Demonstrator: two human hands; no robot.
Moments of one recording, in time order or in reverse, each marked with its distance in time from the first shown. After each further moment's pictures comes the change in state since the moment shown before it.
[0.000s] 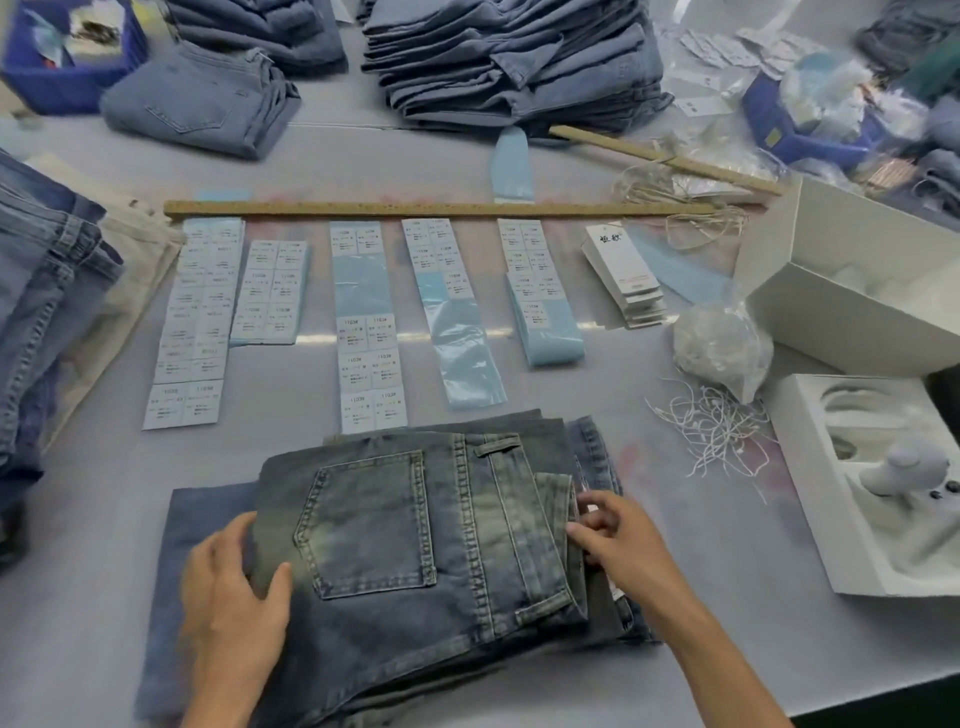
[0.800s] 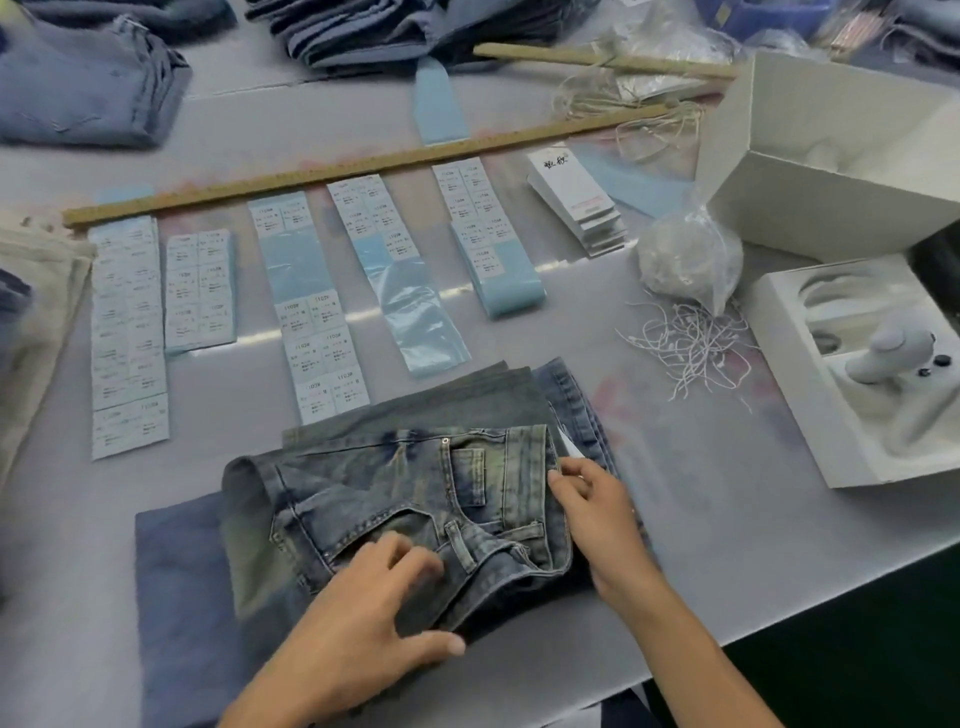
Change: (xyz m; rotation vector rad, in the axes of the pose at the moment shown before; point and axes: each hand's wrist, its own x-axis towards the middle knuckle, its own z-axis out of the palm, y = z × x) left_hand -0.034 0.103 0.007 0.422 -1.078 0.646; right_hand -0.022 0.009 0.037 0.494 0.171 0.015
